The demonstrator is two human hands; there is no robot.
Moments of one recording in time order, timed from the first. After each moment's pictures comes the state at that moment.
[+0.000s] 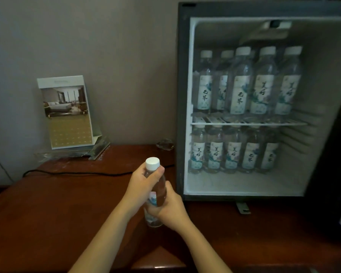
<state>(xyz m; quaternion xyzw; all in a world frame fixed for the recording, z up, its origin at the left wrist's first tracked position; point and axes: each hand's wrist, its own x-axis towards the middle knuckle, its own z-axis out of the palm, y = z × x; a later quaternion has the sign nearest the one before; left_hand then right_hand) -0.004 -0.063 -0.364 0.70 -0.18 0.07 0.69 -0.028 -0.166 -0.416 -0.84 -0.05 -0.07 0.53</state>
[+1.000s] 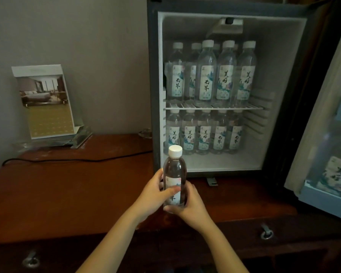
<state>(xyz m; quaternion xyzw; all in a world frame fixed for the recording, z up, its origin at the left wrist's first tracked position) -0.078 -0.120 -0.411 0.71 -0.27 -0.09 0.65 -0.125 -0.257 -0.440 -0.83 -0.03 -0.15 0.53</state>
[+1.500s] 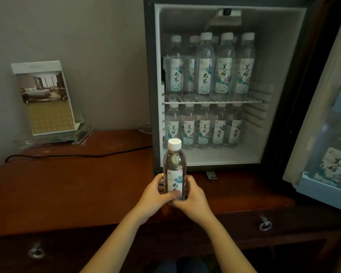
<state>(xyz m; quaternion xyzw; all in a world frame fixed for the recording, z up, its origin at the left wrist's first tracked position) -0.084 -0.120 -0.433 0.75 -0.22 -0.09 0.61 -0.125 -0.261 -0.450 -0.82 -0.02 -0.14 0.55</state>
